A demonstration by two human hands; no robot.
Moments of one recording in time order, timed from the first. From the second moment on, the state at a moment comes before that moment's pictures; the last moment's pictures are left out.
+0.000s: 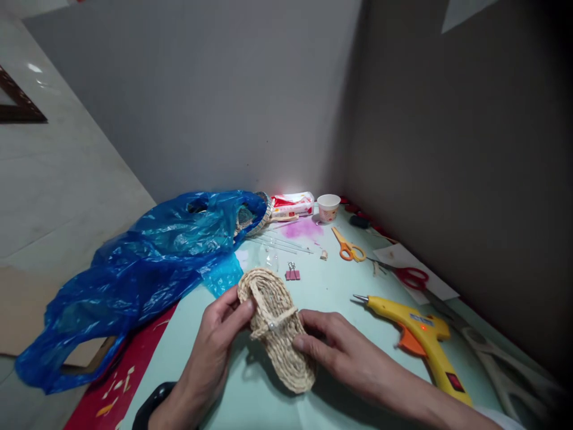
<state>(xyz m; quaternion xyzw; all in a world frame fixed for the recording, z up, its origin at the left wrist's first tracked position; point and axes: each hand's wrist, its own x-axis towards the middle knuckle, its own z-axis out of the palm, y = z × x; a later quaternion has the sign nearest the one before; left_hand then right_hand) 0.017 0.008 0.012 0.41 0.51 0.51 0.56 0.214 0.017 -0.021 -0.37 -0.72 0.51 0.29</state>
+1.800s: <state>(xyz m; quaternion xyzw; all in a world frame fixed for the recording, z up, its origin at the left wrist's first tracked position) 0.031 -0.009 0.000 0.41 0.60 0.42 0.54 0.219 0.021 -0.016 -0.35 -0.60 0.62 0.35</state>
